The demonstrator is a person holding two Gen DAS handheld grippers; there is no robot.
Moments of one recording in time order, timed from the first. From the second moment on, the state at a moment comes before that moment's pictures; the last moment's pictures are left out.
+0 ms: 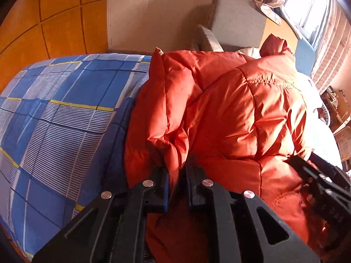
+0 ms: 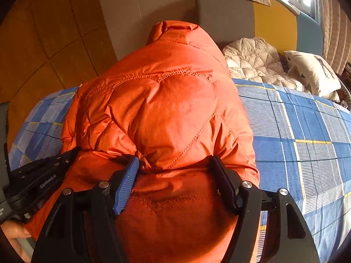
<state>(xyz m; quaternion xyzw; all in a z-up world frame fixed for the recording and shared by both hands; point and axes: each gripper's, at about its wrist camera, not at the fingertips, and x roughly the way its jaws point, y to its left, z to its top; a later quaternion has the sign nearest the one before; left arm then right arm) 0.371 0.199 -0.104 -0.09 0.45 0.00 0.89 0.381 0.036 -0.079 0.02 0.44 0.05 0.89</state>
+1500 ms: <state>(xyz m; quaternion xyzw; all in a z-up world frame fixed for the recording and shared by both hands) 0.372 0.213 -0.130 -0.09 0.41 -0.04 0.91 0.438 -0.062 -0.144 0.22 0.52 0.18 0.80</state>
